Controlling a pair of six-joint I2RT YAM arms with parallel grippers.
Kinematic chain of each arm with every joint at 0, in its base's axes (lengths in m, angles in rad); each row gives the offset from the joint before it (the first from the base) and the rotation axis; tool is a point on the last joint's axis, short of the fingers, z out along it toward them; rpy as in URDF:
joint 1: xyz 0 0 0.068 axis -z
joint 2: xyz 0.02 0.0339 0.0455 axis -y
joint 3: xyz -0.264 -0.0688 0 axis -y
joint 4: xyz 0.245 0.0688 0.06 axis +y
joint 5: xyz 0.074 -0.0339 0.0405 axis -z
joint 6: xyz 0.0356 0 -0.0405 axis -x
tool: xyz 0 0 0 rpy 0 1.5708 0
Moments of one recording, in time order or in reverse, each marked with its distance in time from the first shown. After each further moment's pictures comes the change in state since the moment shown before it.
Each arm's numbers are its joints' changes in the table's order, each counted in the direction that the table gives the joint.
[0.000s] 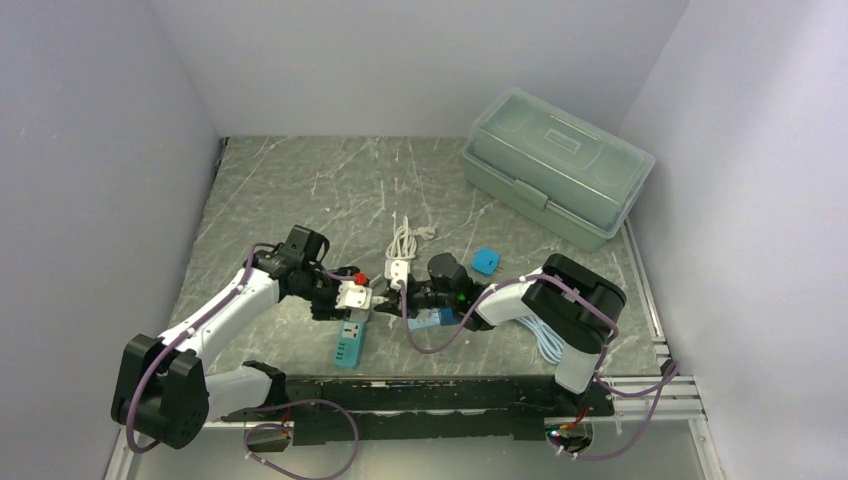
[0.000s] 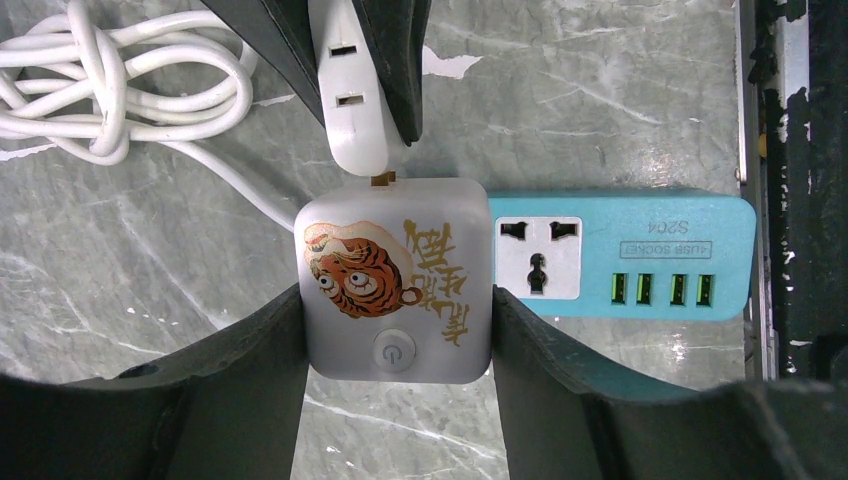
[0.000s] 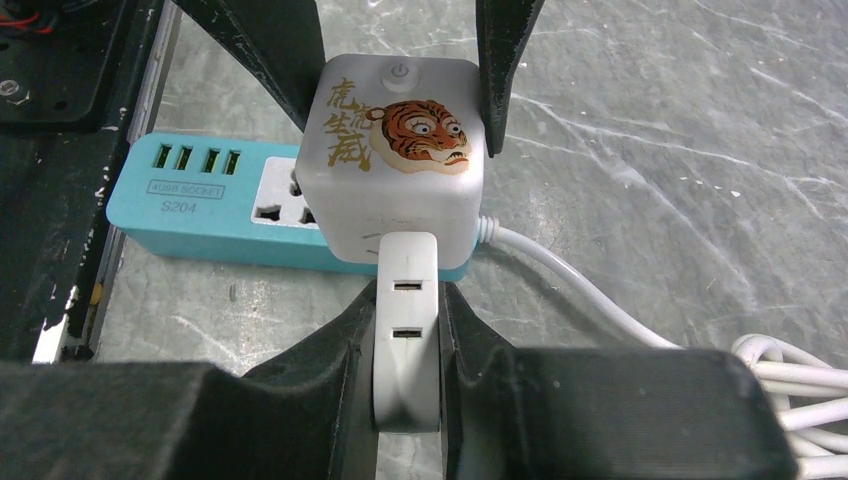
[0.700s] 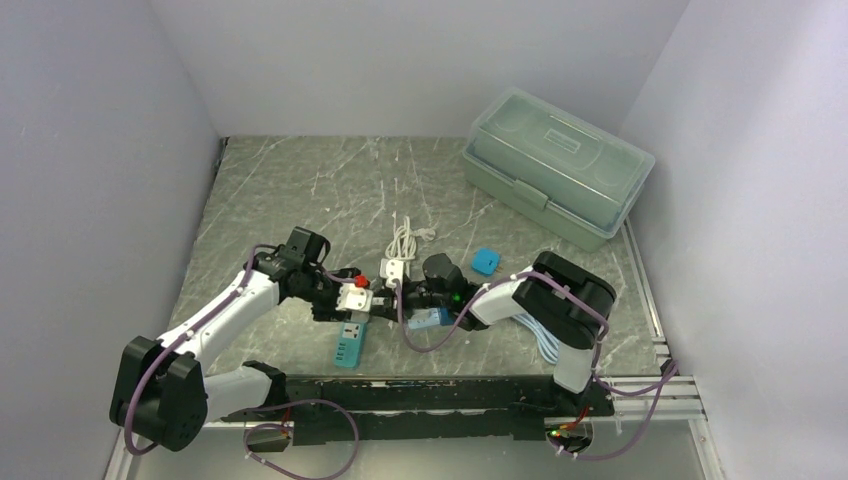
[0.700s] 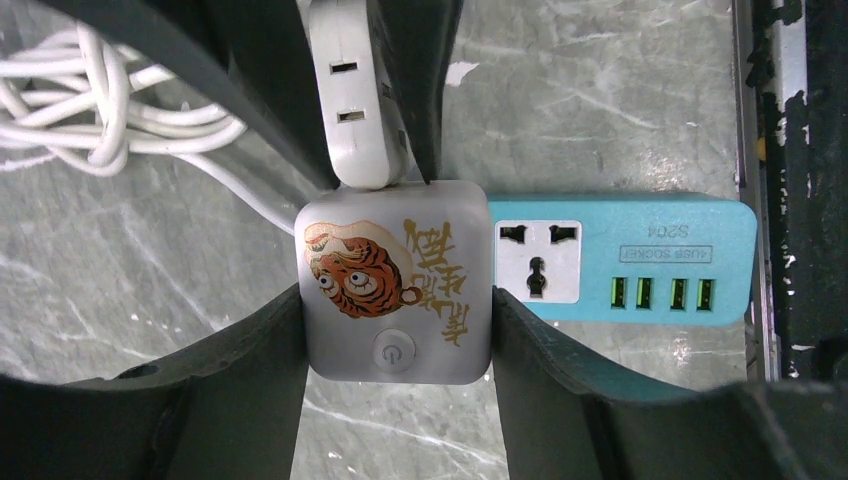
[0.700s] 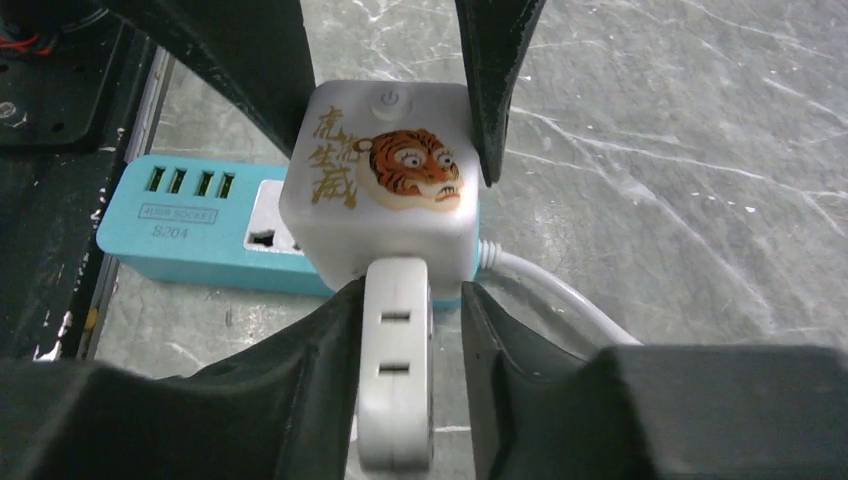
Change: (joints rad) left arm 0.000 0.013 -0.010 -0.006 -0.008 0.004; right arm -0.001 -0.042 0.030 -0.024 -0.018 -0.028
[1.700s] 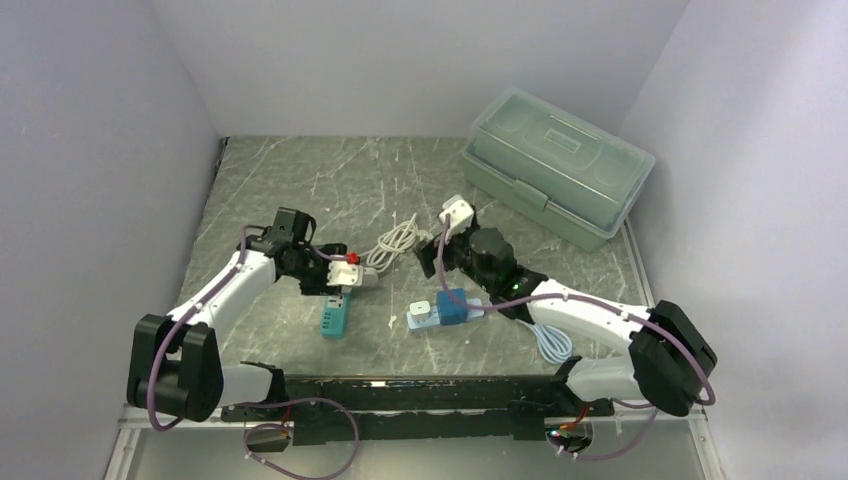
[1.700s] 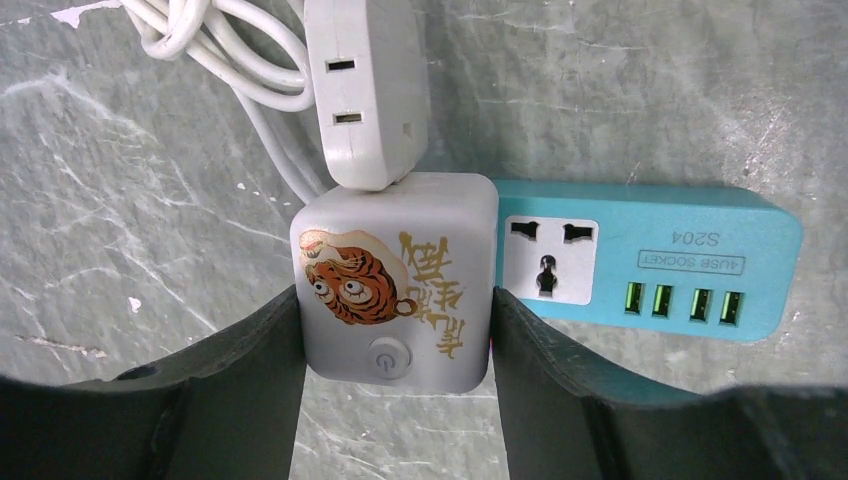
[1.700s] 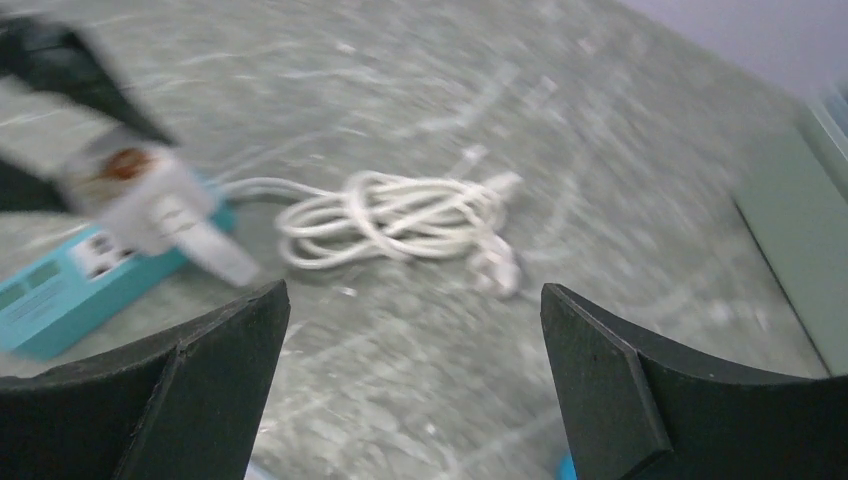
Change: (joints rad) left arm -0.161 -0.127 0.088 -0.076 -0.122 -0.117; right arm 0.091 0.551 -0.047 0.387 0.634 -0.142
